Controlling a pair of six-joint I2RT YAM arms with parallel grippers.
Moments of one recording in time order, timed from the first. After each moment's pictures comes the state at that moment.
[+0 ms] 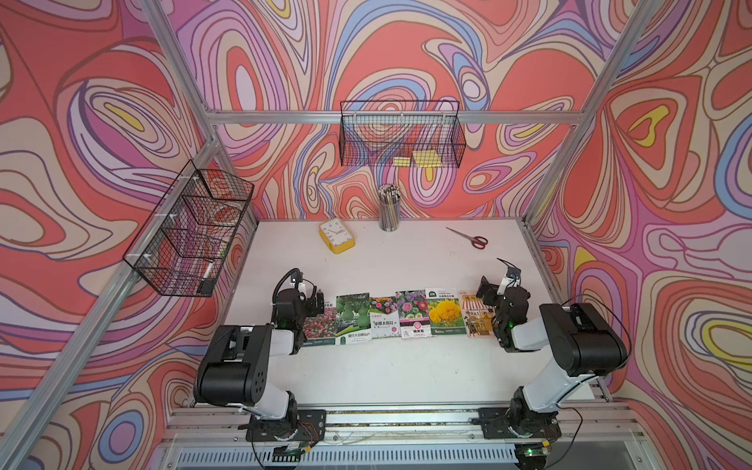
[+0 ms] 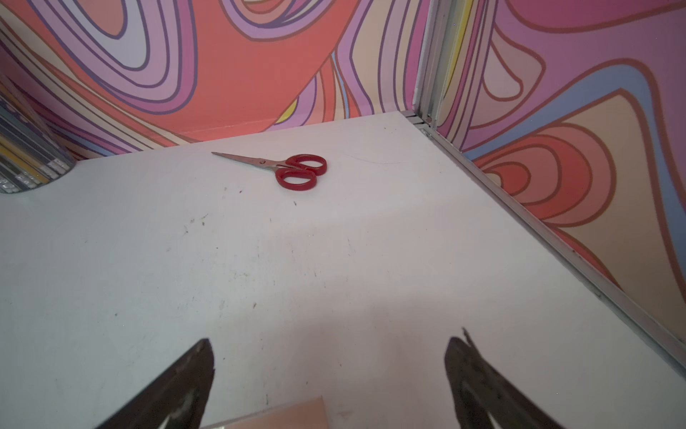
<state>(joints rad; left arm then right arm) -0.01 1.52 0.34 0.71 -0.02 -0.01 -0.01 1.70 0.37 1.07 0.17 0.08</state>
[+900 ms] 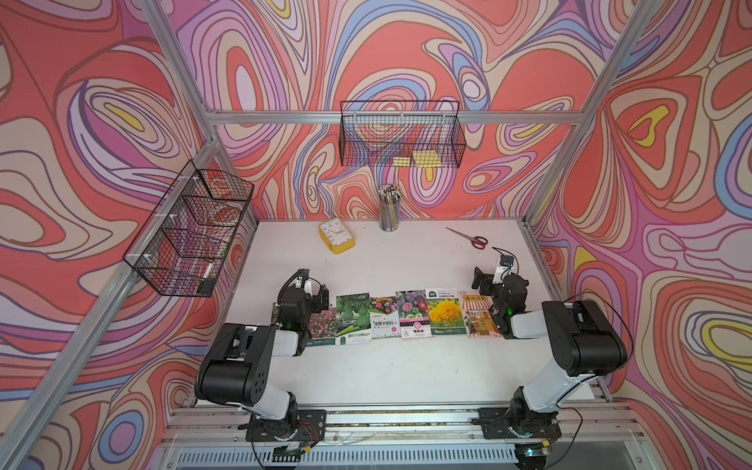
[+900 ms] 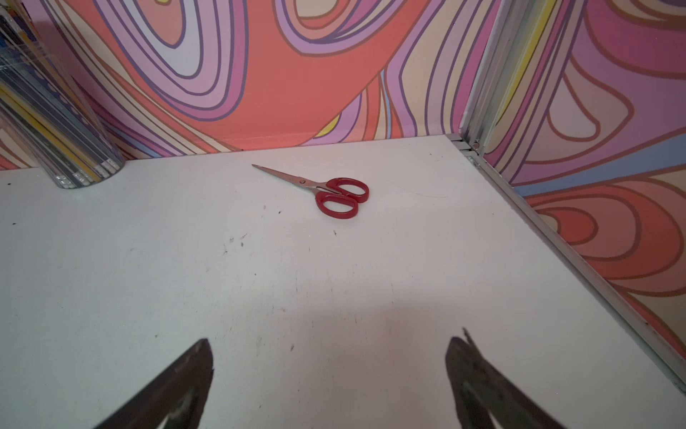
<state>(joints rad) -0.09 1.53 0.33 0.83 -0.12 0.03 0.00 1.70 0.48 0.95 0.08 0.03</state>
